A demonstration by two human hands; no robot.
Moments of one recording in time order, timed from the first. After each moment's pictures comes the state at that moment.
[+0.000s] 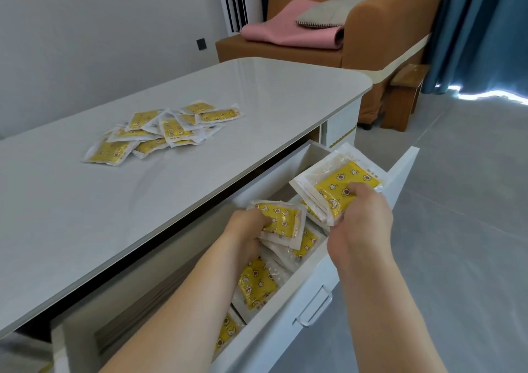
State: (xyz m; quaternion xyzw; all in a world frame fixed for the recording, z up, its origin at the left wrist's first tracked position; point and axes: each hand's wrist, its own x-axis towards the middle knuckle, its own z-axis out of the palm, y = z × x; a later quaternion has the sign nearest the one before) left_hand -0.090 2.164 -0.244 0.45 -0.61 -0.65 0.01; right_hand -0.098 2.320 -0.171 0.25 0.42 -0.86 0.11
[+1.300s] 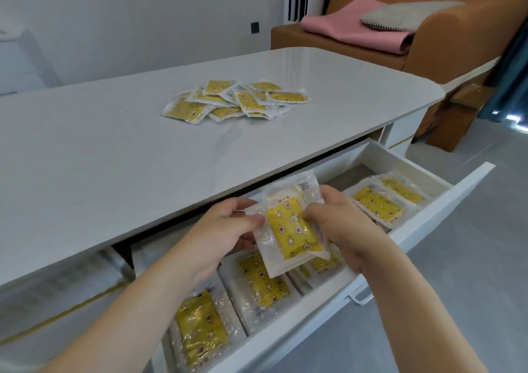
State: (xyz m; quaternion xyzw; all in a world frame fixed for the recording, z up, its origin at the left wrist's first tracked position) left_hand 0.078 2.102 -0.202 0.32 -0.65 -0.68 0.07; right_hand -0.044 2.252 -0.191 -0.18 0.77 -0.53 0.31
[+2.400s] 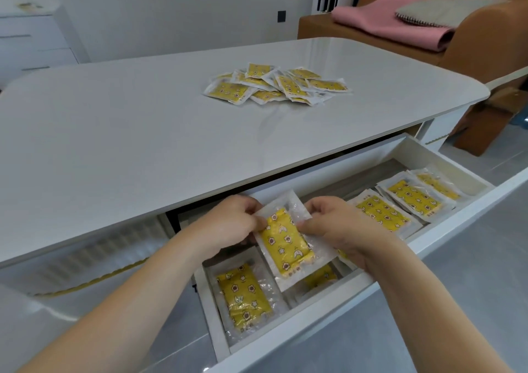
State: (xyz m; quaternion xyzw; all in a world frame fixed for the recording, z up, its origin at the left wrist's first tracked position) left_hand 0.122 2.056 -0.222 0.31 -0.80 -0.51 -0.02; right_hand 0.009 2.212 -0.201 -0.26 0.82 -0.38 0.36
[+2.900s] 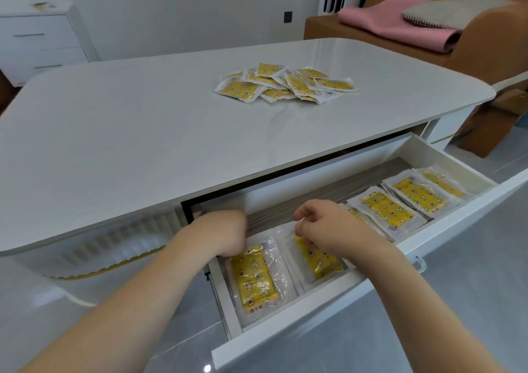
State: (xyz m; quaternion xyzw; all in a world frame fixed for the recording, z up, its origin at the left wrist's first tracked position) left_hand 0.146 2.050 -0.224 0.27 -0.93 -0.09 -0.24; right_hand 0.028 2.207 -0.212 -0.35 0.86 -0.26 0.27
